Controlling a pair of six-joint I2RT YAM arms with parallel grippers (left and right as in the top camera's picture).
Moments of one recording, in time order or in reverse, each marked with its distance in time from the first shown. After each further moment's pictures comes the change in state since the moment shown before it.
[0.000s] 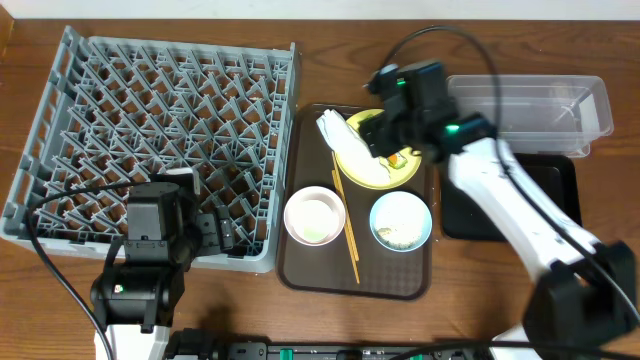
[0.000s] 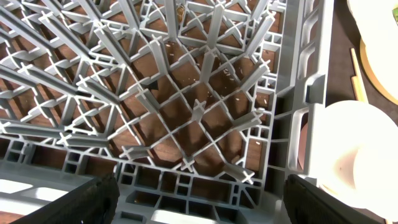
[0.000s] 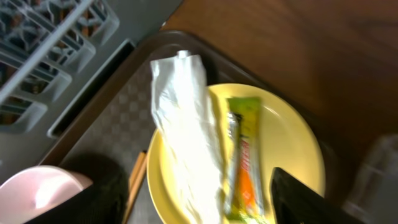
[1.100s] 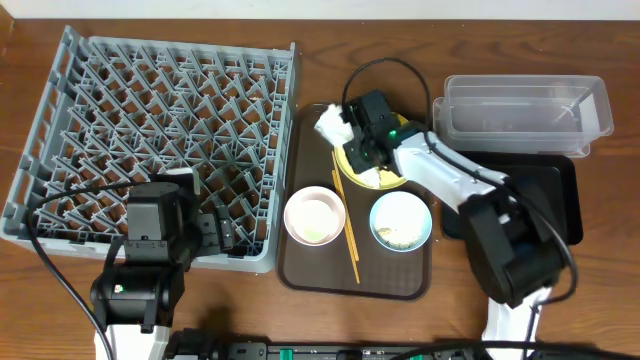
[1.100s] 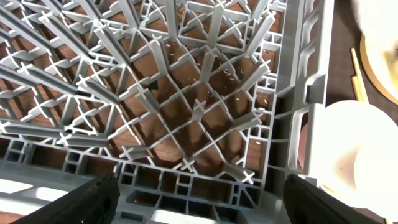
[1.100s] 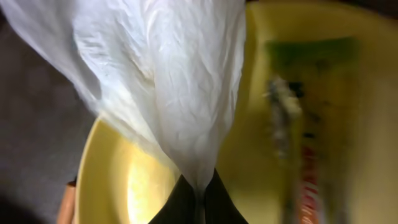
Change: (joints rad) left arm 0.000 0.000 0.000 0.000 0.000 0.000; right arm 0.075 0.307 0.015 0.097 0.158 0.098
